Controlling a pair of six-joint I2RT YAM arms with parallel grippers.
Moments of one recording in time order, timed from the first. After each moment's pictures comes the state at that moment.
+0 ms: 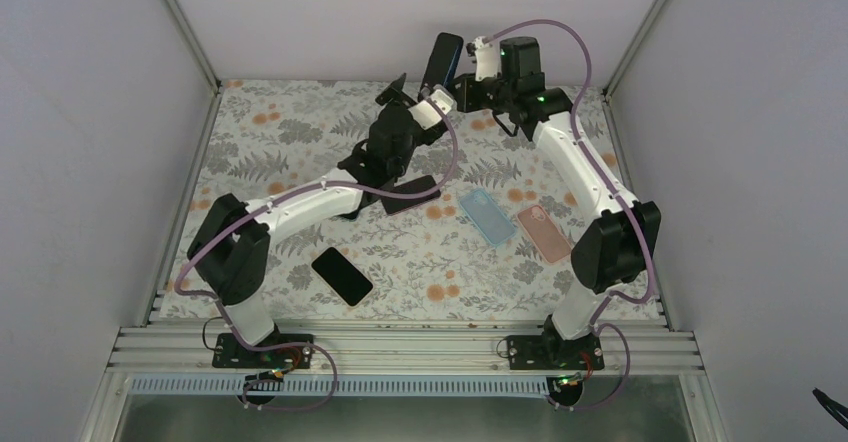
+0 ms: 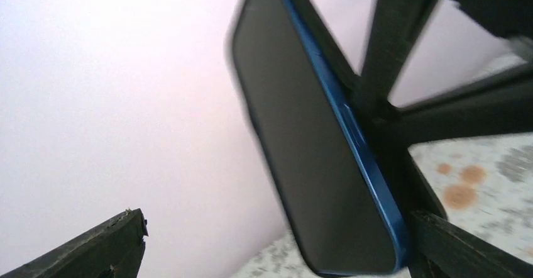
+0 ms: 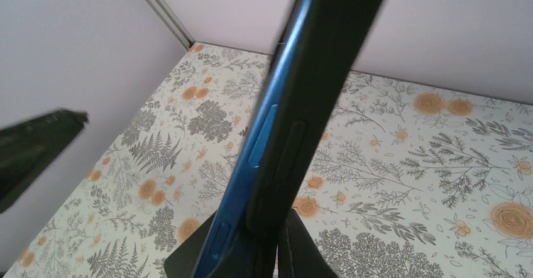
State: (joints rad) left arm -0.77 1.71 1.31 0.35 -0.47 0.52; right arm 0.35 1.74 1.72 -0.51 -0.41 0.18
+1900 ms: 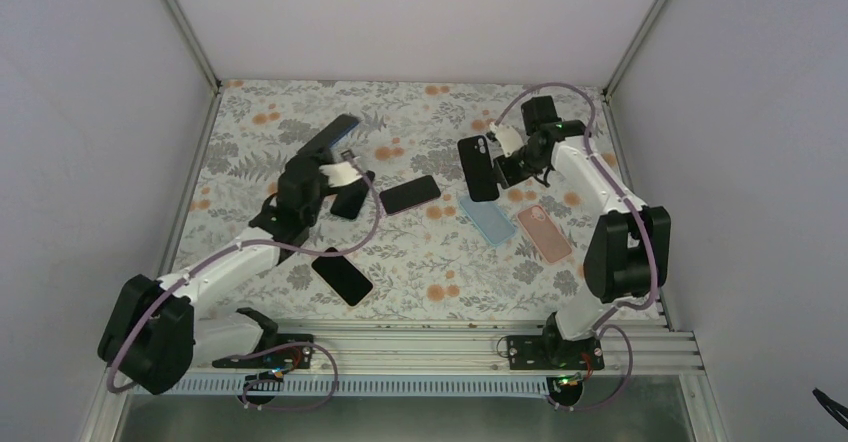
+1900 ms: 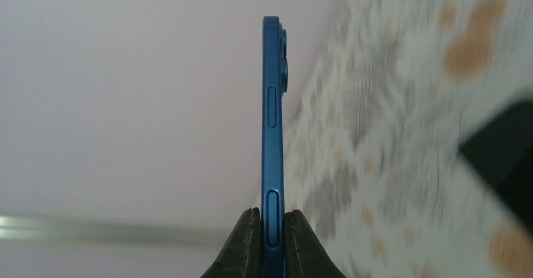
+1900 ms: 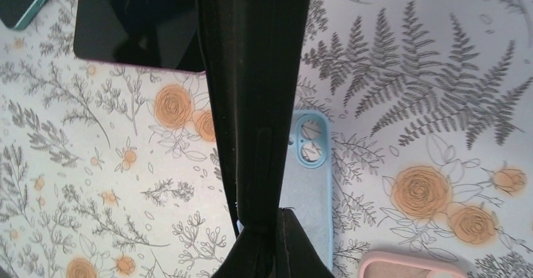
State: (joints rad) left arm -0.54 1.19 0.67 0.30 -0.38 1.01; right arm 0.18 1.65 1.36 -0.92 -0.33 -0.28
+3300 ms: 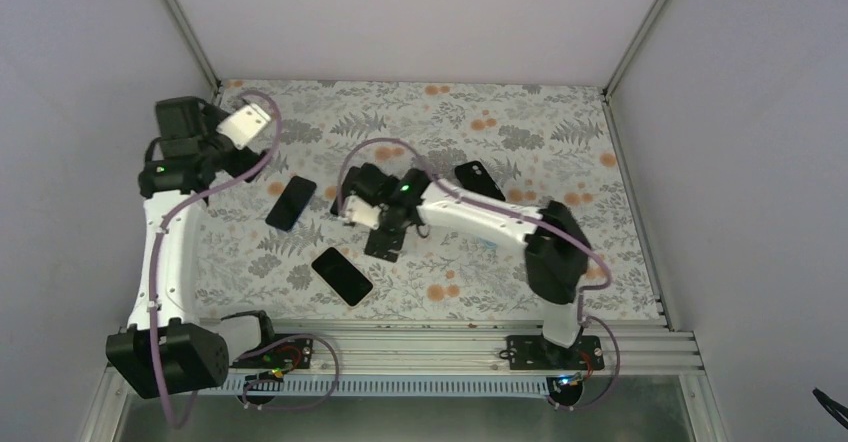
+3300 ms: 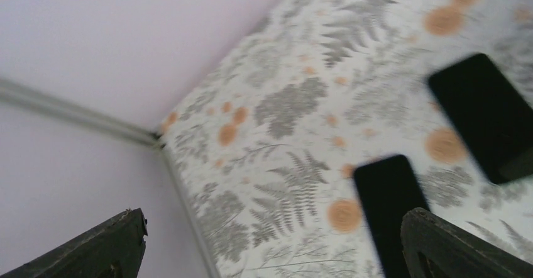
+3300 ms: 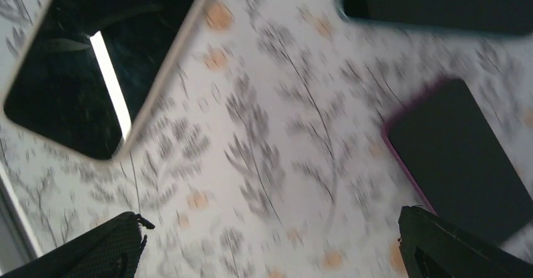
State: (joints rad) left arm 0.13 1.15 1.19 -0.72 0.26 0.85; right arm 1.00 1.85 1.56 -0.95 0.04 -0.34
